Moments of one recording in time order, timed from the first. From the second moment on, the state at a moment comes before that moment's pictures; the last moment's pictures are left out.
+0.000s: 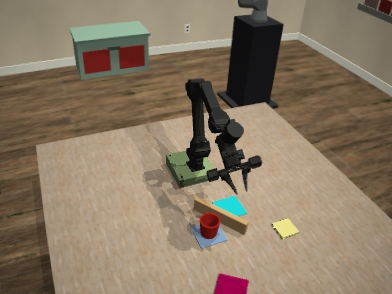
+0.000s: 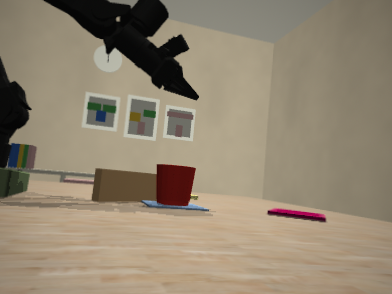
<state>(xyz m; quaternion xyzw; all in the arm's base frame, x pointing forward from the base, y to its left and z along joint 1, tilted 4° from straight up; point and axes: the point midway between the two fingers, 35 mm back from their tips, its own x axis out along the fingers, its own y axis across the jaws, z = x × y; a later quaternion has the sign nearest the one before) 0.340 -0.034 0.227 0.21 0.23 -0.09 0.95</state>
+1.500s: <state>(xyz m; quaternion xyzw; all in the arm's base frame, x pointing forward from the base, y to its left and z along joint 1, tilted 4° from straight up) 0.292 -0.104 0.114 0.53 0.47 -0.46 0.53</state>
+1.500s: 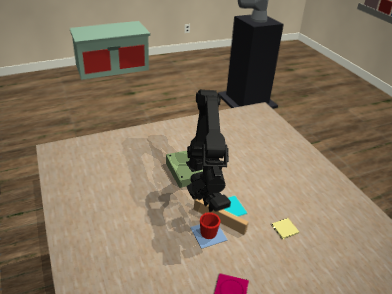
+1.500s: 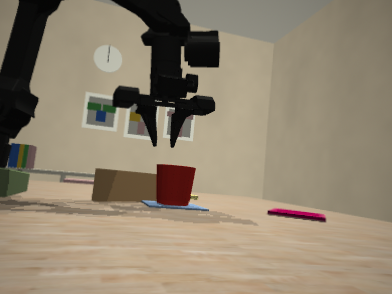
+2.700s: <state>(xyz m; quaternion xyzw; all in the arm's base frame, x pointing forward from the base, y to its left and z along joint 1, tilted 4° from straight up) 0.296 -0.108 0.072 0.54 0.48 -0.48 0.50</state>
